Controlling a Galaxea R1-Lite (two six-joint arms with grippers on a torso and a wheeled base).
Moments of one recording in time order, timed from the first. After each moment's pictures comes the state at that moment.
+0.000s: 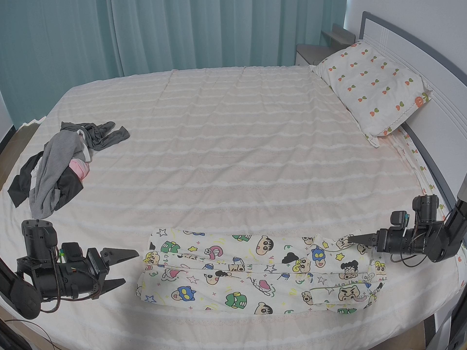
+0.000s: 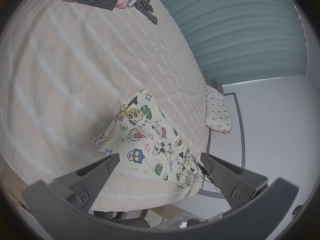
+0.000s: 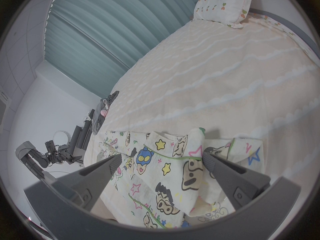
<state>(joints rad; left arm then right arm) -0.03 1.63 -0.12 -0.91 -0.56 -0.90 -0.09 2.06 -0.48 -0.87 0.70 0.19</state>
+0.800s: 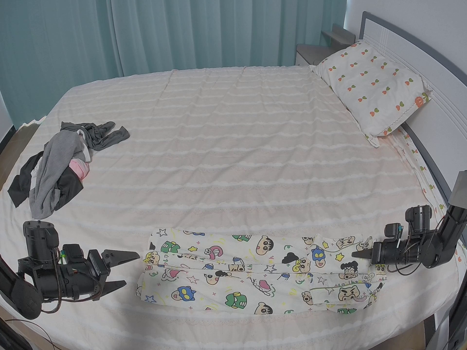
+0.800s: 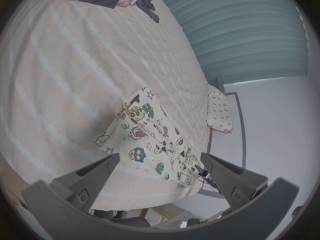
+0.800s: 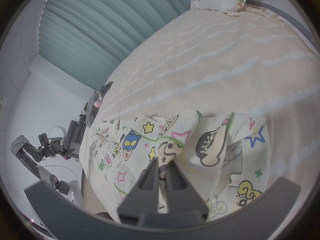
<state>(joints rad) -0.03 1.64 -0.12 -0.91 -0.56 -0.90 -0.09 2.14 -0.46 -0.87 0.66 0.12</state>
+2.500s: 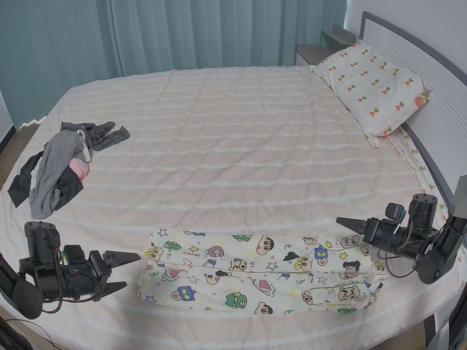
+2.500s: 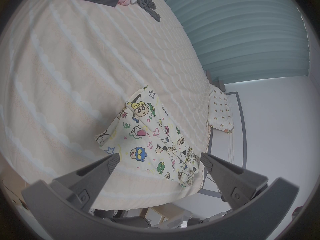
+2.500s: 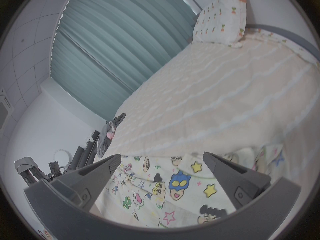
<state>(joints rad) -0.03 1.65 -0.12 -0.91 -0.56 -0.90 0.12 2.06 -0.32 -1.38 0.45 0.54</state>
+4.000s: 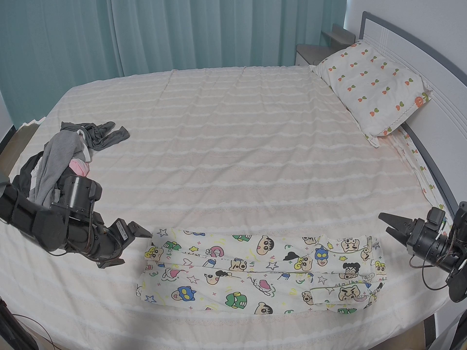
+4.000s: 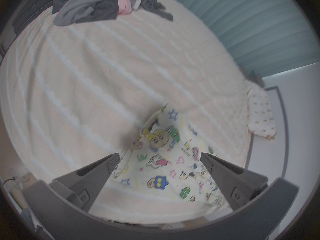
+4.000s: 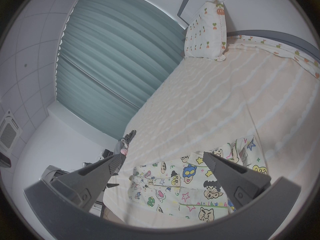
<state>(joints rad) -0.15 1.82 -0.78 -0.04 -0.21 -0.80 -0.10 1.72 -0.03 -1.50 0.62 0.70</state>
